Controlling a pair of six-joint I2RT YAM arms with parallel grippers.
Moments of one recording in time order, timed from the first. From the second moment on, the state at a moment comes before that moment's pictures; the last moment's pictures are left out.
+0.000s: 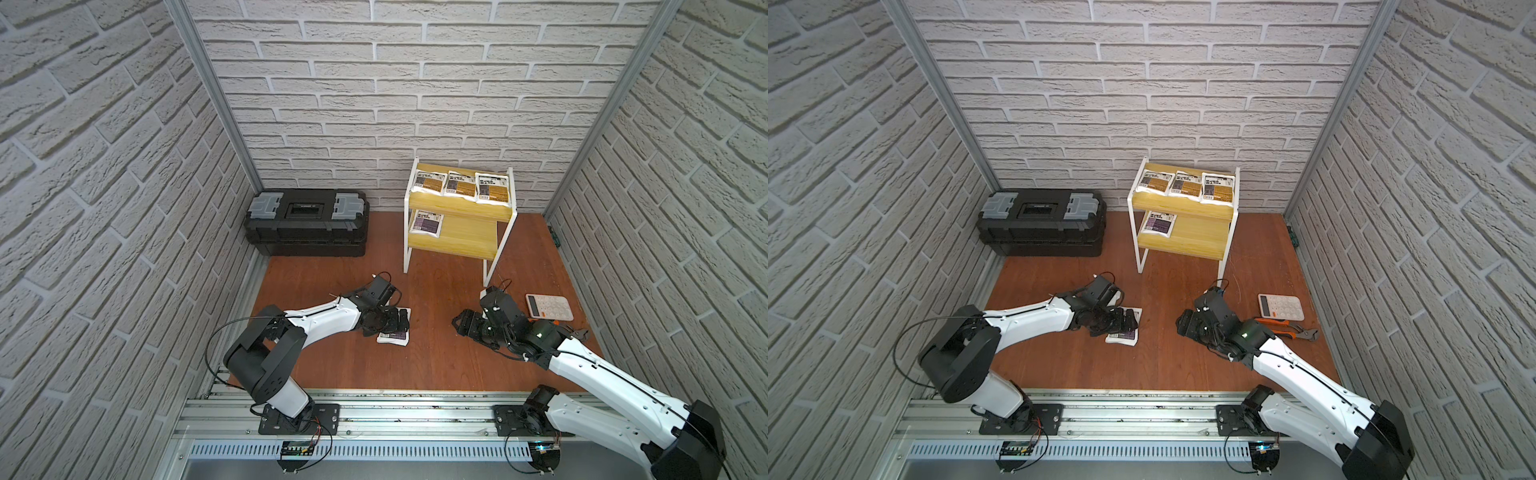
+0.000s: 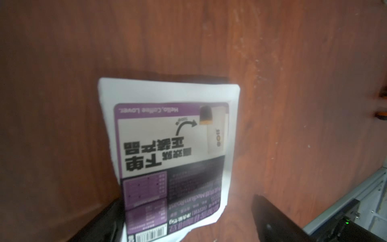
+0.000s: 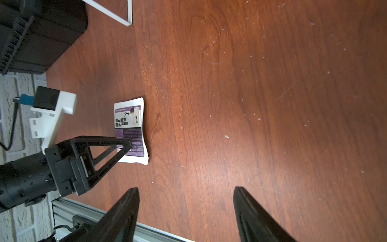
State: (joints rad) left arm -0.72 1.60 0.86 -0.38 0.25 -0.69; right arm 0.61 0.93 0.67 -0.66 0.02 0.98
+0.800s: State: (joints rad) left arm -0.74 1.57 1.10 -0.56 0.05 -0.66; right arm 0.55 1.02 0.48 -0.46 -0.14 1.16
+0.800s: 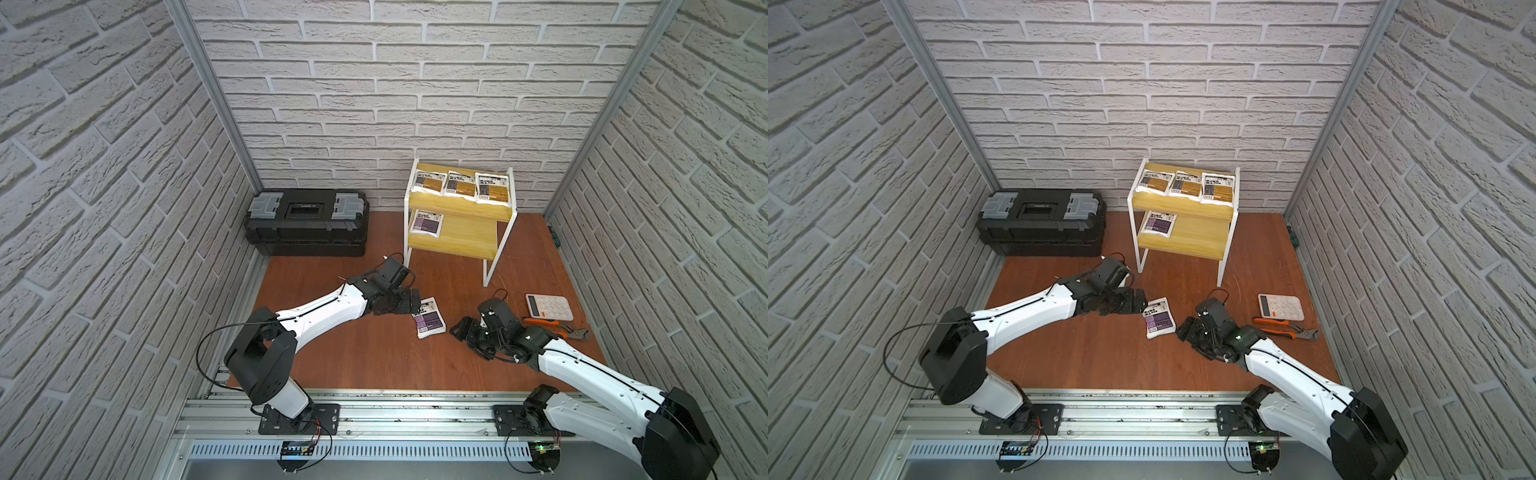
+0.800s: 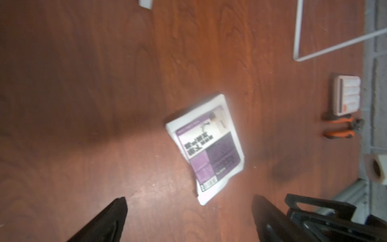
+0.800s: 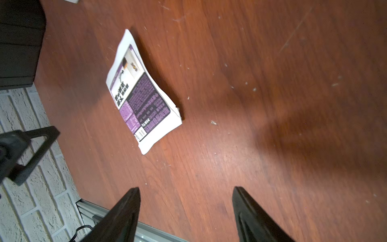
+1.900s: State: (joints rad) left arm -0.70 1.91 1.29 -0.62 -0.11 -0.45; right arm 0.61 1.24 0.42 -0.10 -0.12 1.50
